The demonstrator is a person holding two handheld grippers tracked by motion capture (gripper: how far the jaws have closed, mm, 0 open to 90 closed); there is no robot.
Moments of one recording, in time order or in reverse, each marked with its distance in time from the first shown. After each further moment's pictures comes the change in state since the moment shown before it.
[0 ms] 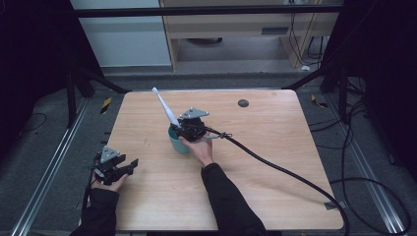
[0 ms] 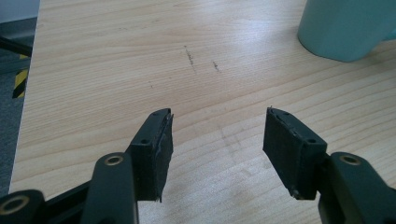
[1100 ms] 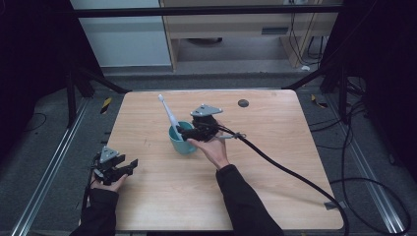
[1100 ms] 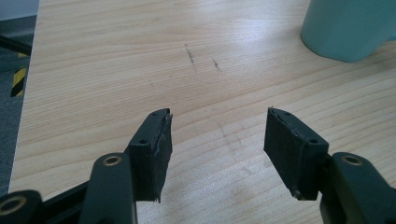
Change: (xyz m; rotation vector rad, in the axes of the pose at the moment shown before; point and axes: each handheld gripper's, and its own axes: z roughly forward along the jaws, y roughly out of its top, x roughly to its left) left arm 0.001 -0.001 -0.001 0.000 -0.004 -0.005; right arm -0.006 0.019 -0.066 -0.008 -0.027 -0.033
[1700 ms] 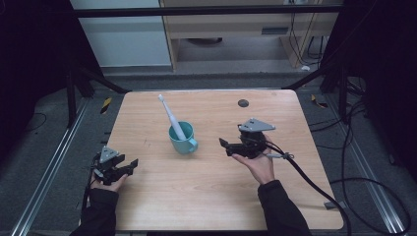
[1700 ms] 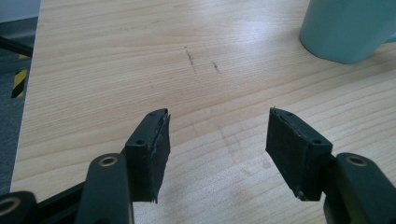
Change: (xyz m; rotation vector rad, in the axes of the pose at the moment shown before) left arm -0.001 0.001 0.000 -0.002 0.003 0.003; right arm -0.044 -0.050 -0.120 0.041 -0.124 0.041
